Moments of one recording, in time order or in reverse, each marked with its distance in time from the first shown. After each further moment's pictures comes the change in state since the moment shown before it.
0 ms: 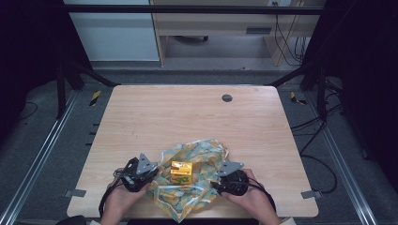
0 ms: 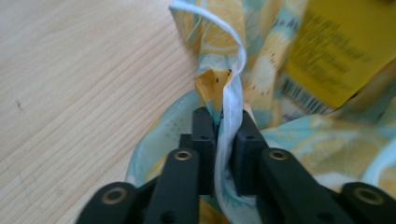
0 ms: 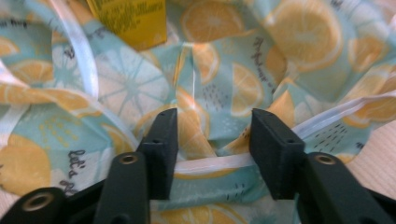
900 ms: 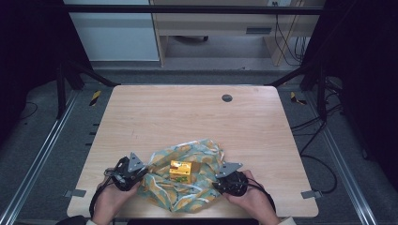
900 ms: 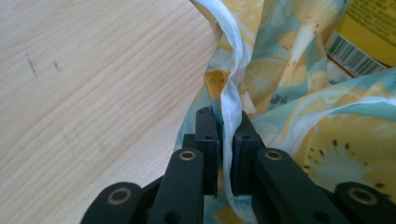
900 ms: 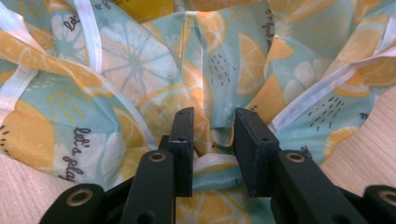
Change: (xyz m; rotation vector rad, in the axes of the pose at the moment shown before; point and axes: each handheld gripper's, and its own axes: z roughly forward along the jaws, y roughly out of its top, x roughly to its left) left arm 0.015 -0.017 -0.010 0.045 0.044 -0.031; right arm -0.001 -0.005 0.006 0.039 0.047 0.011
